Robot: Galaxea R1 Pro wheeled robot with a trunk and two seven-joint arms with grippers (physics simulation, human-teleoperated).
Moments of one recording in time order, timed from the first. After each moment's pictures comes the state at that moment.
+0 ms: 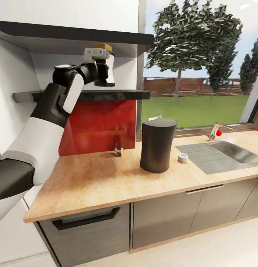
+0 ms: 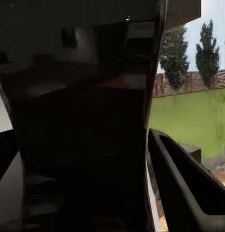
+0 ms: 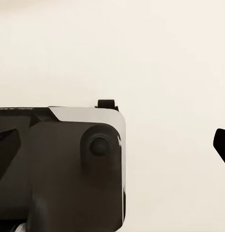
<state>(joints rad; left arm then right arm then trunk) -1.56 -0.02 -0.28 -0.97 0.32 0.58 -0.04 -0.23 -0.04 -0.11 -0.03 0.10 -0.02 0.01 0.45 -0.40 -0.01</state>
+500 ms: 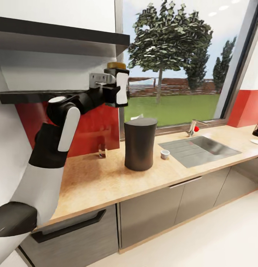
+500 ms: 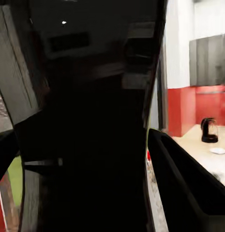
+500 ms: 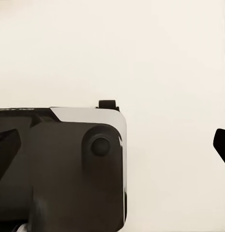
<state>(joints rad) -1.20 -0.01 -0.25 -1.50 0.37 0.73 -0.17 -0.23 -0.04 -0.11 -0.03 0.10 -0.02 0.01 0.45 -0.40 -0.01</state>
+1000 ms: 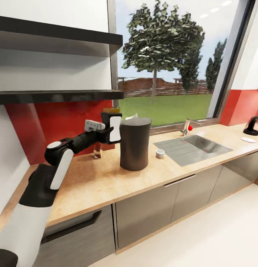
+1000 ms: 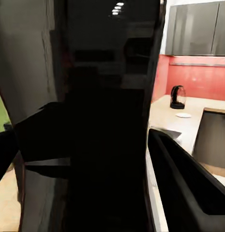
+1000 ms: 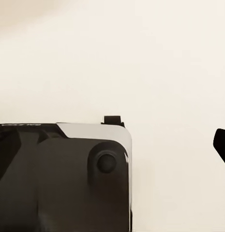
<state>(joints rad) -0.84 0.10 -0.19 -1.53 0.37 0.59 -0.39 -0.23 -0.03 -0.11 -0.03 0.10 -0.09 0.01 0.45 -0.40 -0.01</state>
